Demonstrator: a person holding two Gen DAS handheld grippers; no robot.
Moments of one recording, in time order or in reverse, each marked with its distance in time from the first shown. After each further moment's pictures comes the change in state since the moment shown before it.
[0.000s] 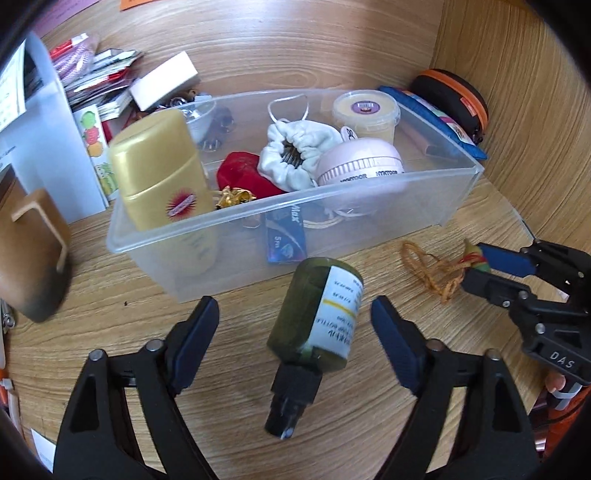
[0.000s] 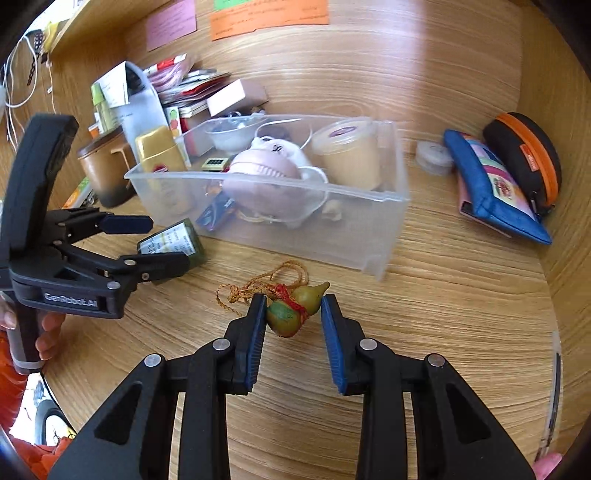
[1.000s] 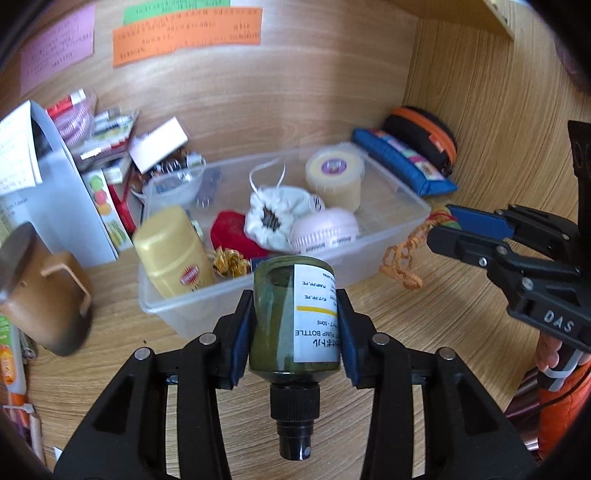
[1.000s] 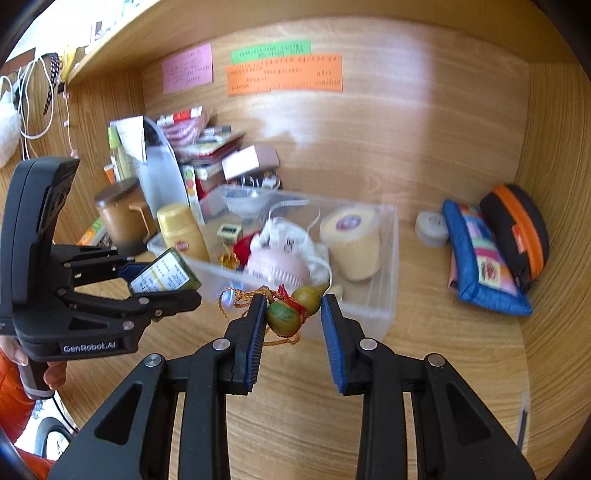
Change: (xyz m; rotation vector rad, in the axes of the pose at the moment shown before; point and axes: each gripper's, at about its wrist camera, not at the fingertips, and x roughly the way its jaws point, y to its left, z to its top) left arm -0.055 -0.009 0.019 0.045 -0.127 -0.031; right arm -0.037 0.010 0.051 -0.056 -0.151 0.006
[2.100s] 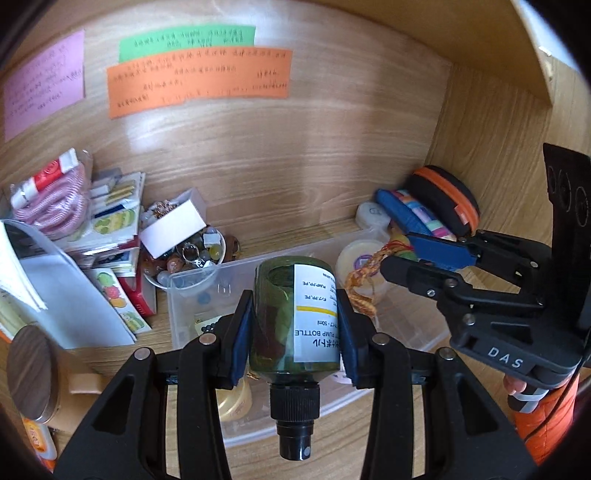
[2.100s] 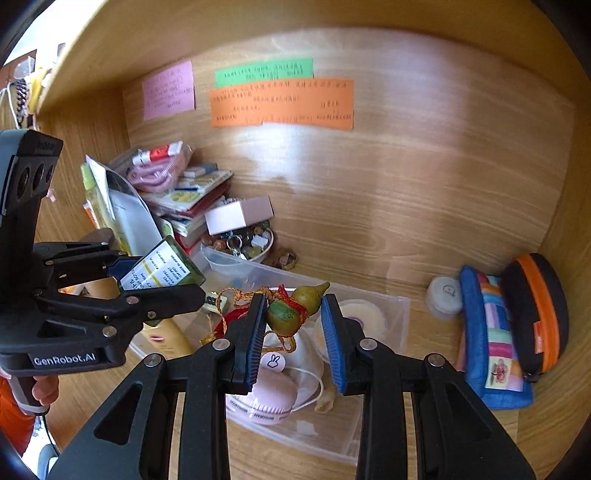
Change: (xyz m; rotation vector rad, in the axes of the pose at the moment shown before) left arm 0.019 0.036 0.093 -0.034 -0.048 -0.004; right arm 0.059 -0.011 0.086 -0.023 -0.004 0.021
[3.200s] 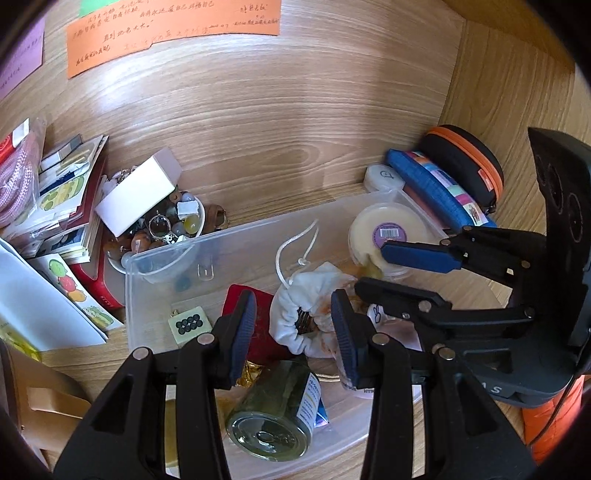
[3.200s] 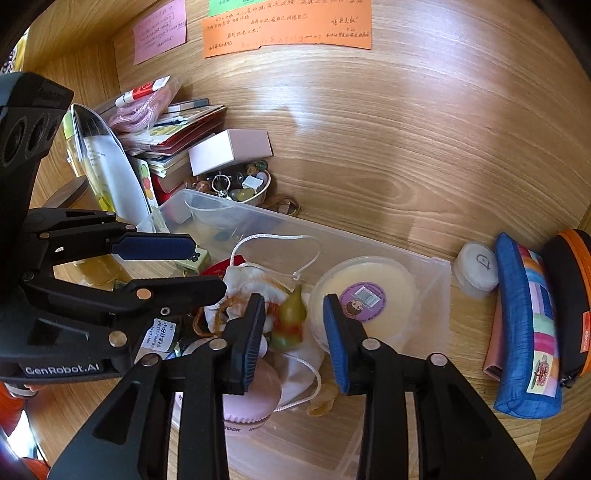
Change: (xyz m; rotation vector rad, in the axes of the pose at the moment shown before) left arm 0.056 0.001 -0.010 0.023 0.098 0.000; right arm 0.061 -0.010 -0.025 -0.040 0.136 0.042
